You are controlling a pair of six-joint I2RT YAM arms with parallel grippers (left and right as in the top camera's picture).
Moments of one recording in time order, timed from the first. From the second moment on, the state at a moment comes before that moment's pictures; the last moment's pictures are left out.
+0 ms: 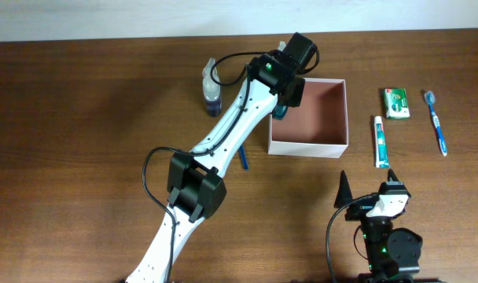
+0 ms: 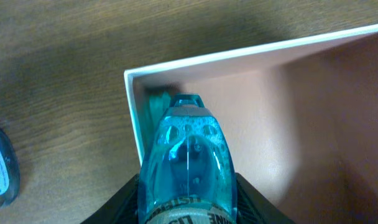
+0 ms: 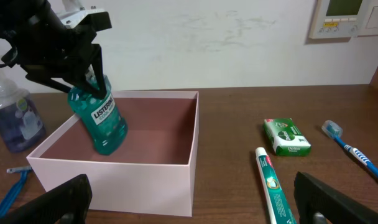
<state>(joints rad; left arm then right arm) -0.66 2.57 2.66 -1.17 -0.12 -0.36 0.01 0.01 0.01 -0.07 0.01 0.03</state>
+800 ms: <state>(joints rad) -0.63 2.57 2.75 -1.14 -0.12 -0.36 0.01 0.01 0.01 -0.07 0.01 0.03</state>
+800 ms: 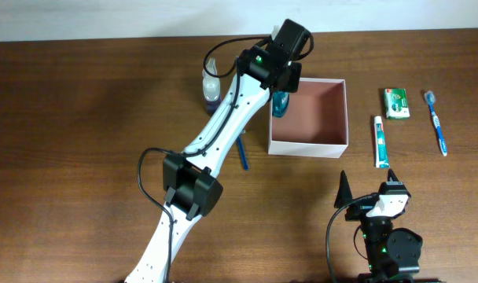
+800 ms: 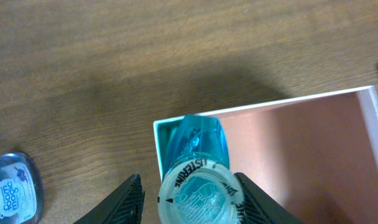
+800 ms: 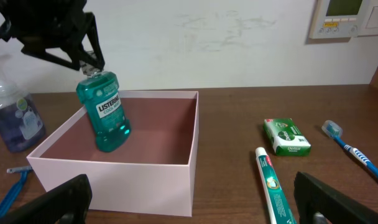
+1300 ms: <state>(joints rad) -0.61 2.58 3.07 -1.25 -0.12 -0.33 0.01 0.01 0.01 -0.07 0.01 0.03</state>
